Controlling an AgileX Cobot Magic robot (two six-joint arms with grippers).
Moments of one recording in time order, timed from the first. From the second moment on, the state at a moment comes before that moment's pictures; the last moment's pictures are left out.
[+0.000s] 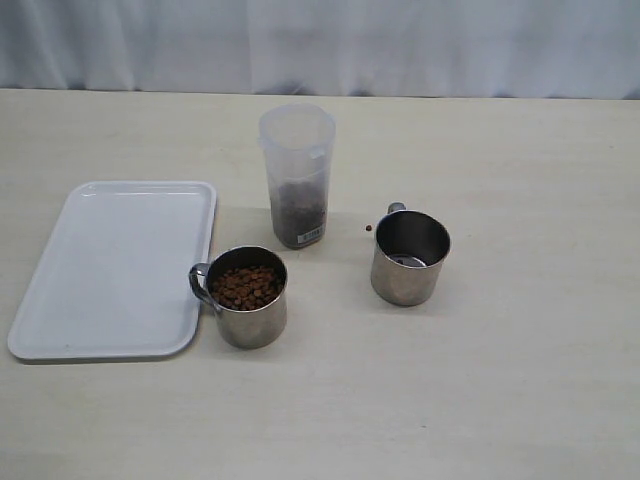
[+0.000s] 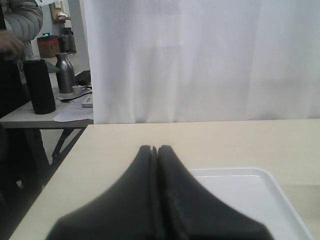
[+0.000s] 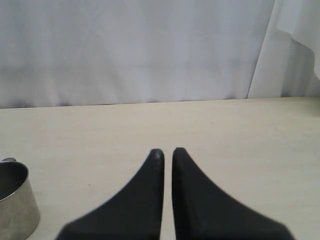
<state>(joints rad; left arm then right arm) 0.04 0.00 0.00 0.01 0.13 0.06 0.02 0.00 0.00 -0.03 0.21 0.00</state>
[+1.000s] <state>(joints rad) -0.46 1.04 -0.01 0.20 -0.56 0.03 0.02 0.00 0.00 -0.03 0.21 0.00</state>
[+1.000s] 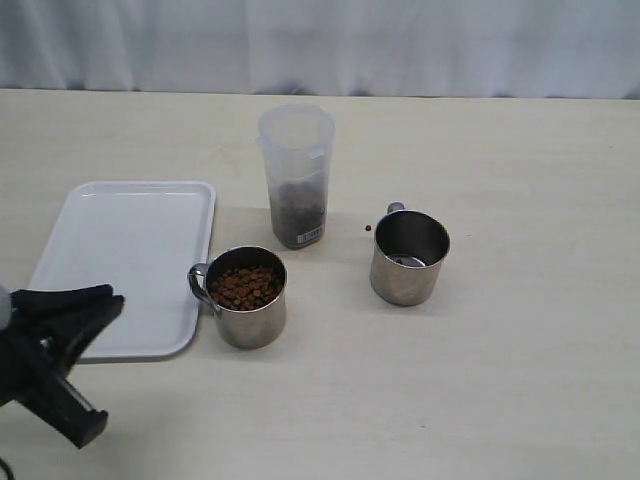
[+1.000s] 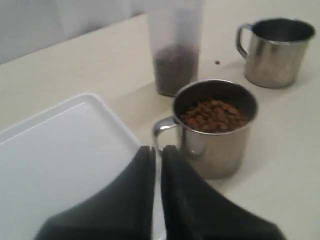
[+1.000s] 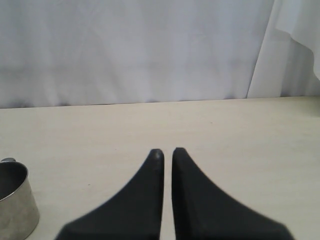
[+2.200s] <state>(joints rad) -0.48 1.71 -0.49 1.00 -0.44 -0.54 0.02 0.00 0.00 -0.03 0.21 0.00</state>
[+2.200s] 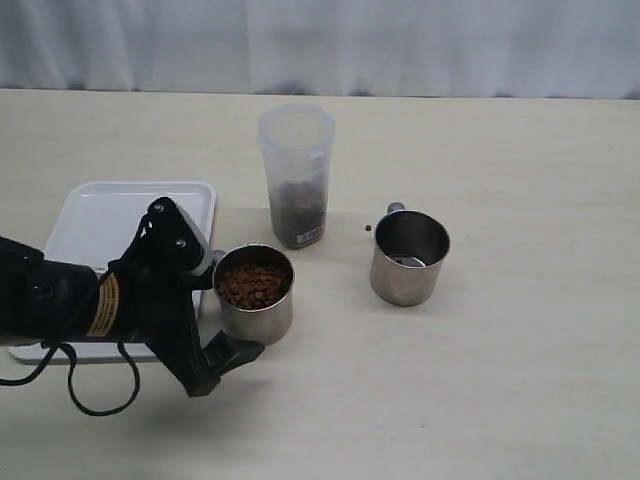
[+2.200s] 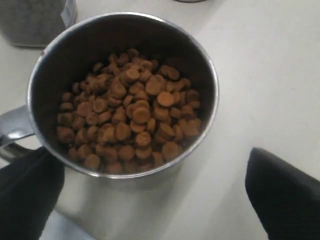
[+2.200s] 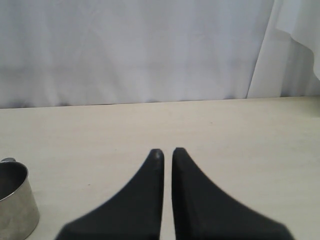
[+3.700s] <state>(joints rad) -0.34 2.00 -0.72 1.11 -0.68 -0.23 0.02 0.00 0.00 -0.03 0.21 0.00</state>
